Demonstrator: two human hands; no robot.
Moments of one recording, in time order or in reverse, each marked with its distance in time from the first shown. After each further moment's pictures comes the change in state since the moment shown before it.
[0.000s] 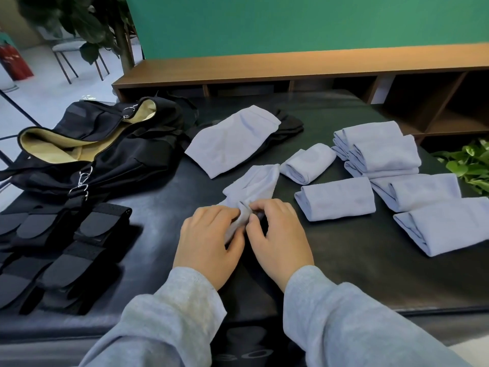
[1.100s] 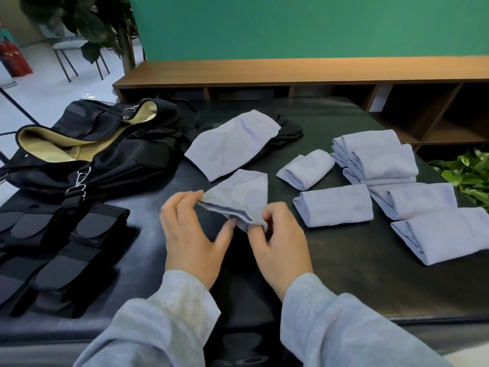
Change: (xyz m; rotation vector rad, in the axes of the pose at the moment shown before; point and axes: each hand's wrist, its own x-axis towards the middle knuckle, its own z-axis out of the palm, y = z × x) left_hand 0.000 -0.003 0.001 -0.272 0.343 -0.164; right_hand -0.007 -0.005 -0.006 0.209 0.043 0.080
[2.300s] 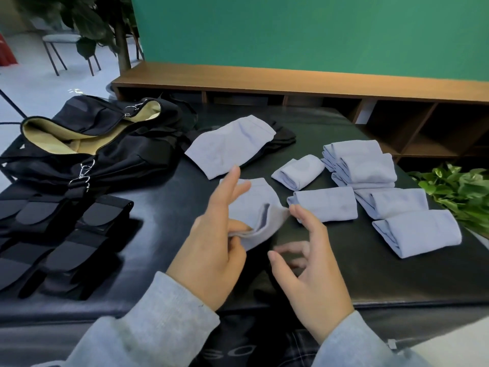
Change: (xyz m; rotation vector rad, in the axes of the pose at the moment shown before) left_hand -0.011 0.068 -0.058 -0.311 -0.493 0.060; right_hand -0.062 -0.013 -0.046 0.142 -0.039 -0.031
